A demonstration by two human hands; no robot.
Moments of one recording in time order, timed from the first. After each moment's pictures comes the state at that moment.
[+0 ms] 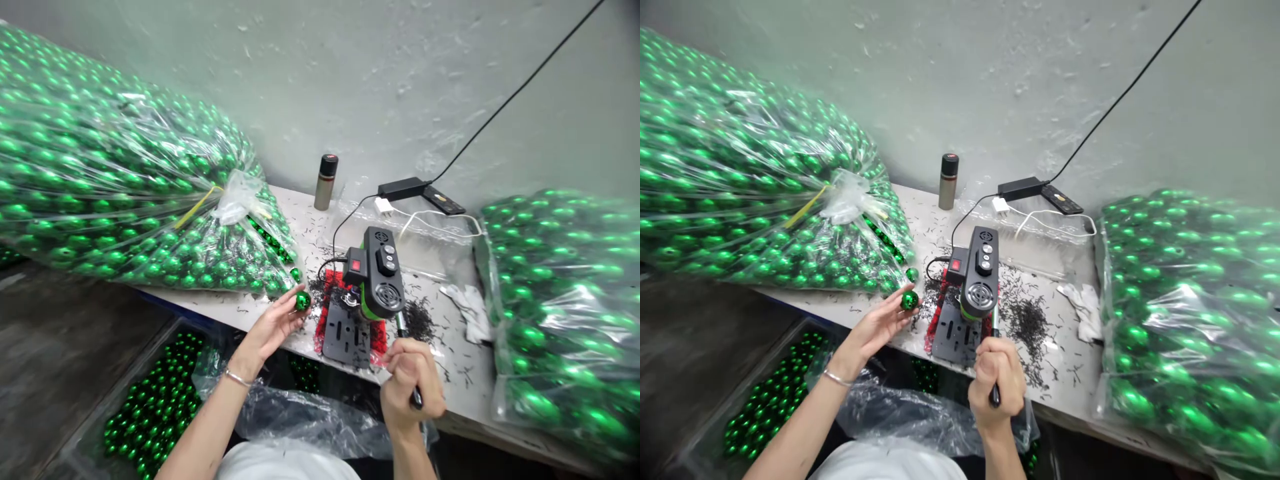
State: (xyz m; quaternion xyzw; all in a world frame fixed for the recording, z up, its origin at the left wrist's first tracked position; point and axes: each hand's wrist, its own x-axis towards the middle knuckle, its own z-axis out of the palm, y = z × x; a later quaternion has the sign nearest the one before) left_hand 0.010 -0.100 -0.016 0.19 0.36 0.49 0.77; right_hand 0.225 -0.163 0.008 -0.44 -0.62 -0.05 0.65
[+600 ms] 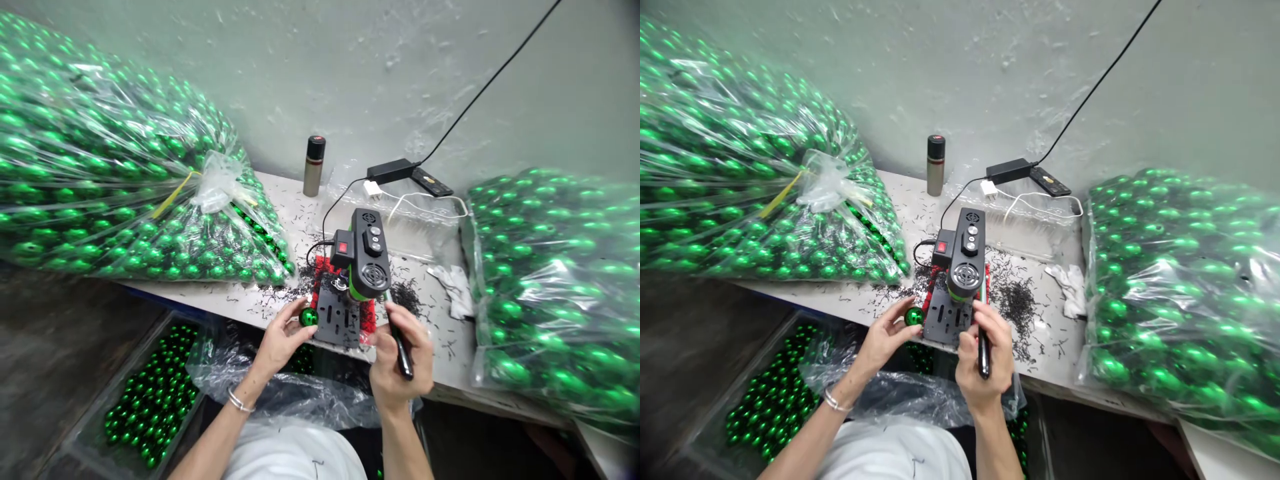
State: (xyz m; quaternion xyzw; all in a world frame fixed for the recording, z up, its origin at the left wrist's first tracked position) left_hand 0.045 -0.145 -0.048 0.43 0.48 0.50 0.58; right_hand 0.222 -0.166 0.010 -0.45 -0.58 -0.01 0.68
